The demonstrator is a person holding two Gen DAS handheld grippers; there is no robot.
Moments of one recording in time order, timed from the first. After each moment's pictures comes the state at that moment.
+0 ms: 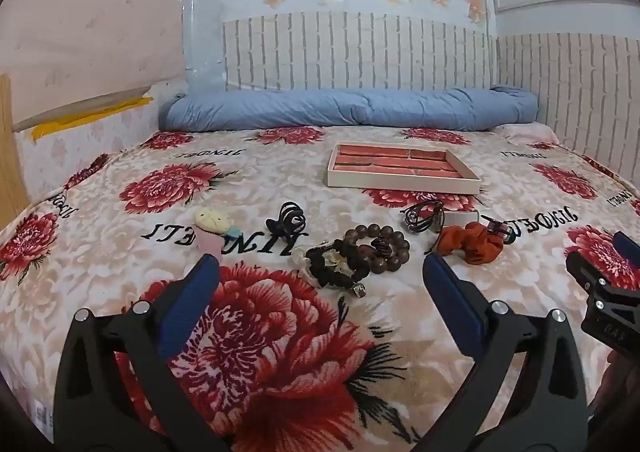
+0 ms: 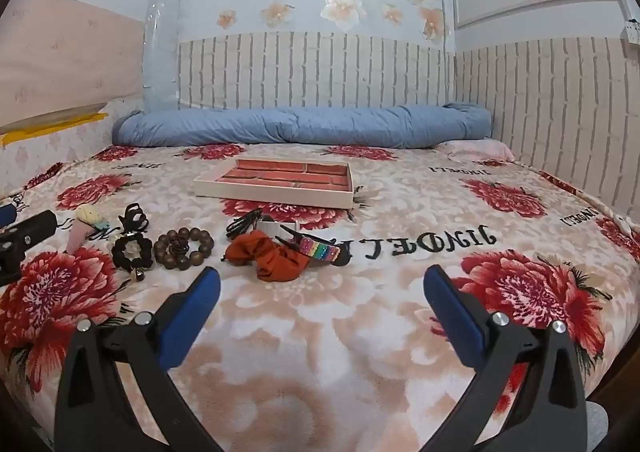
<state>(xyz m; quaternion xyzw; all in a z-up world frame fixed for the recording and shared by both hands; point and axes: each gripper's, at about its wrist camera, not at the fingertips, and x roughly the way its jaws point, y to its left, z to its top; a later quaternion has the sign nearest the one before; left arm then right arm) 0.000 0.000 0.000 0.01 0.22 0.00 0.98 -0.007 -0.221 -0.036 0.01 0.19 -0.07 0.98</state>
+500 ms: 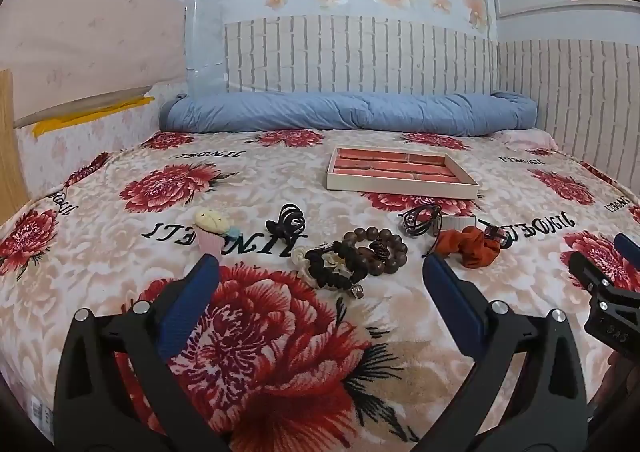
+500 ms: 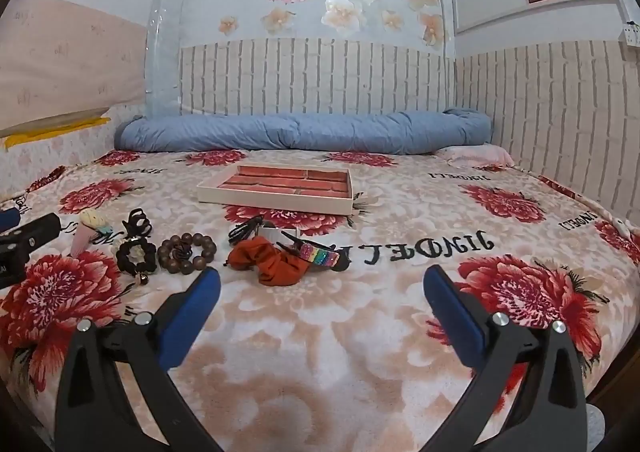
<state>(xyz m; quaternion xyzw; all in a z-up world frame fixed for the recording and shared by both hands) -0.005 0.000 0.004 0.01 0.21 0.00 0.98 -0.018 -0.219 -0.029 0.00 0.16 -0.07 0.98</state>
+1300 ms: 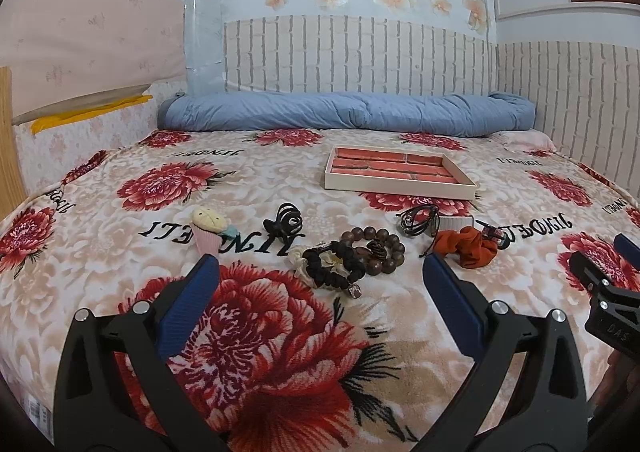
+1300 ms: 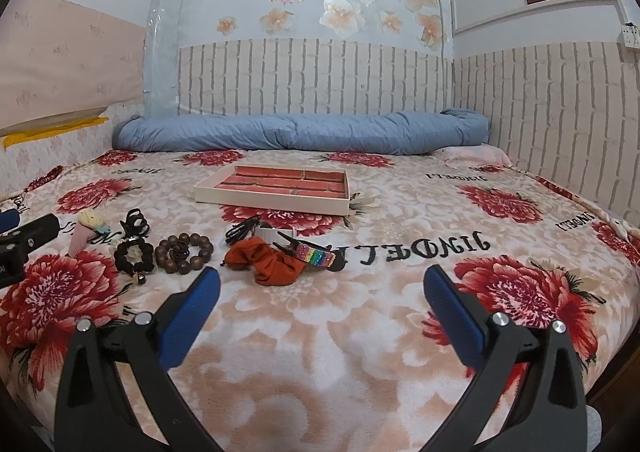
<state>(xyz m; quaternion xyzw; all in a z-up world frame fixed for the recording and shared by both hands) -0.006 -0.001 0.003 0.00 0.21 -0.01 0.98 -0.019 -0.226 -0.027 0.01 0.17 -0.07 0.98</state>
